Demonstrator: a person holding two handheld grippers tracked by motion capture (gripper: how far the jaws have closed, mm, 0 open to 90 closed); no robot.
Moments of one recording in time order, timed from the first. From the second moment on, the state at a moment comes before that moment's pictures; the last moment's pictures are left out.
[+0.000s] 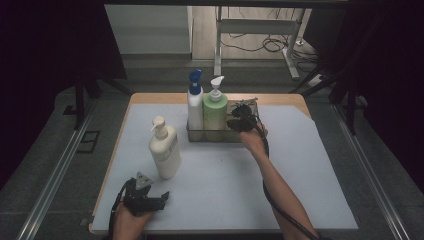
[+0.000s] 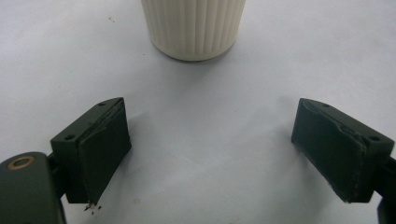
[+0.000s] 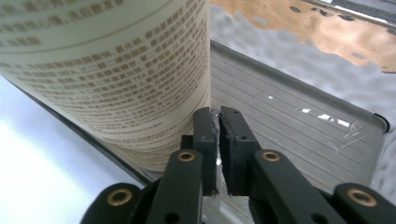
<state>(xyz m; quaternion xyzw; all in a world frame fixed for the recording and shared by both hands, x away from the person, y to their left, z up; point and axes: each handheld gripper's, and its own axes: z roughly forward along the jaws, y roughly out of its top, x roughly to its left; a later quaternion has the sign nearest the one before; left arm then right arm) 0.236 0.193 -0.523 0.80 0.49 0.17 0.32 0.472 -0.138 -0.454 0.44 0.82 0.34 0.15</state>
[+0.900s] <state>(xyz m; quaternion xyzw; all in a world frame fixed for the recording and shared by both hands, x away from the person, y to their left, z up) 0.236 0.193 -0.524 0.80 0.49 0.17 0.32 0.443 -0.154 -0.425 0.41 0.82 0.37 0.15</state>
